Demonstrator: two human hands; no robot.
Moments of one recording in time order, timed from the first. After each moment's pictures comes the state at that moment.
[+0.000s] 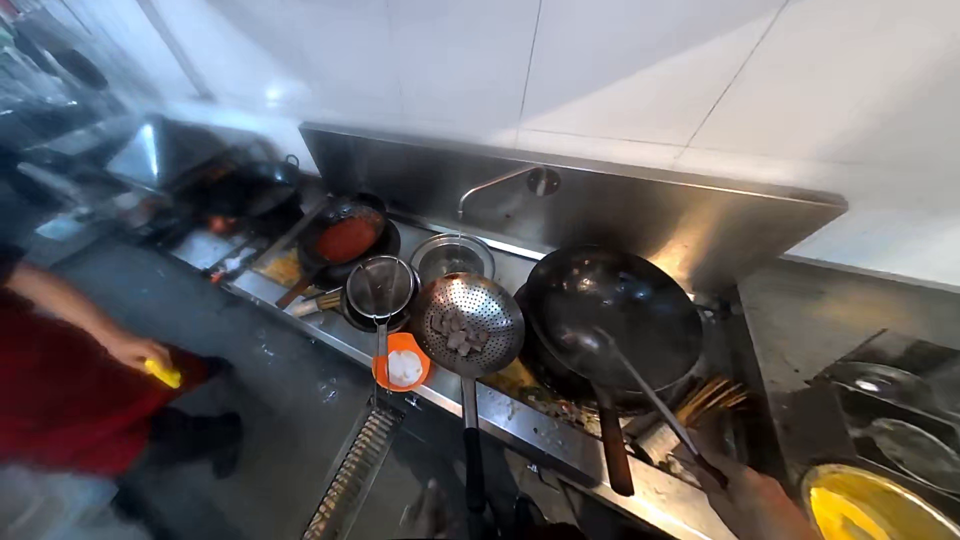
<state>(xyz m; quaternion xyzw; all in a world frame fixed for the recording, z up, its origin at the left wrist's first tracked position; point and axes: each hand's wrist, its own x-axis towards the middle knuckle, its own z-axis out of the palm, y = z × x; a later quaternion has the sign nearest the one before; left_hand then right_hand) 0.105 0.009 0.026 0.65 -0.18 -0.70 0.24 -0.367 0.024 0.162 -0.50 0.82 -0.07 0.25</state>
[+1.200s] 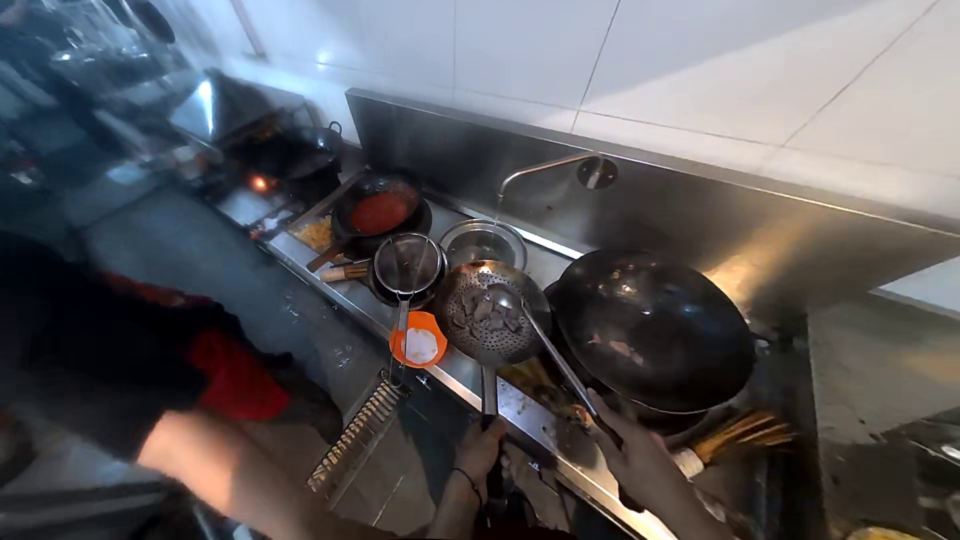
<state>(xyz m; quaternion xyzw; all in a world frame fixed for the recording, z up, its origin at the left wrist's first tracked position) -0.005 -0.071 0.115 0.57 -0.15 -0.76 0.26 -0.260 -0.055 0.150 -0.65 0.70 -0.14 0.24</state>
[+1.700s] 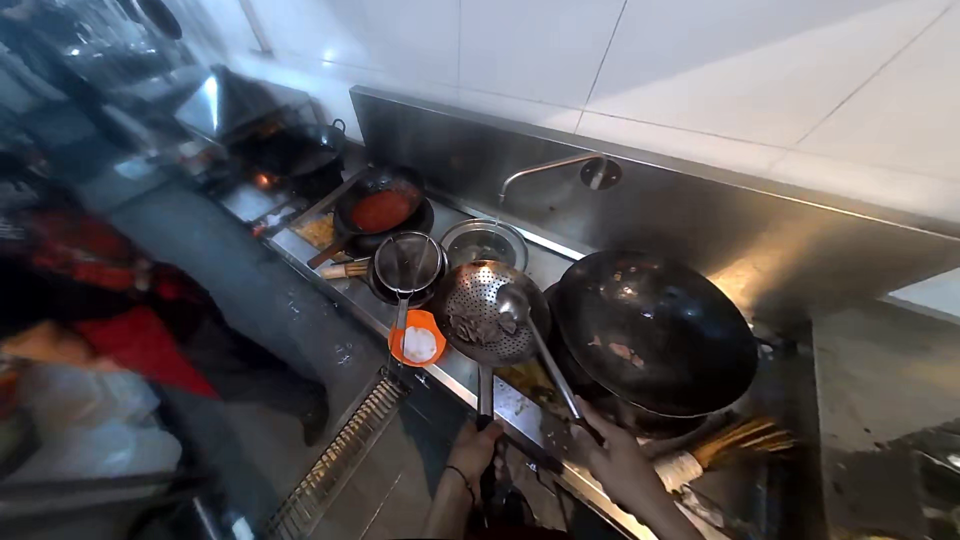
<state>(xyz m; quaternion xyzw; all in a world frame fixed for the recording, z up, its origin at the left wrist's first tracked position) -0.001 -0.073 0.120 0.58 -0.17 -0.76 0.25 -0.244 -0.060 0.146 -0.55 0.72 -0.17 0.39</state>
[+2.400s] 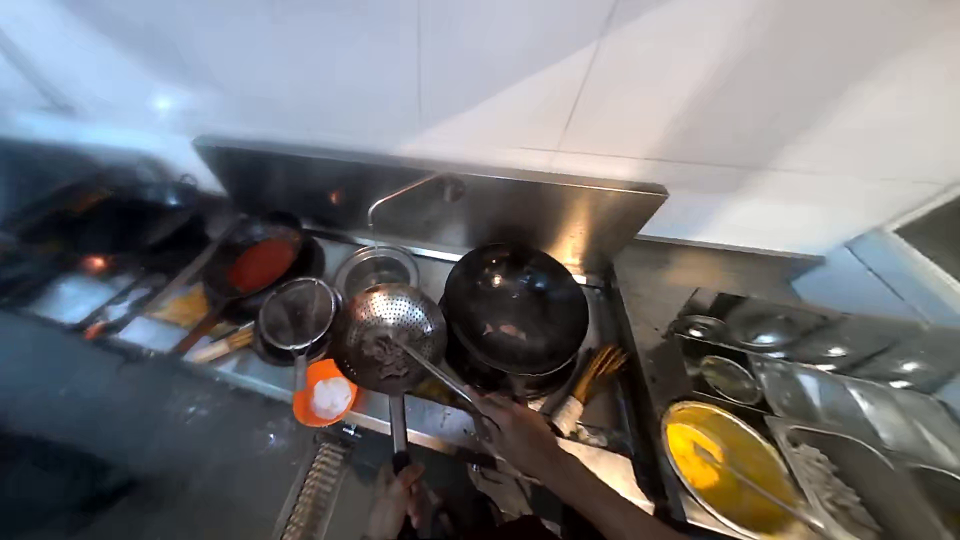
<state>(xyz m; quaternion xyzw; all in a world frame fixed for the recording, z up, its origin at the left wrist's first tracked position) -0.006 -0.061 0.111 0.53 -0.22 -0.77 0.27 -0.267 -0.060 0.164 -0.67 0.70 -0.04 0.27</state>
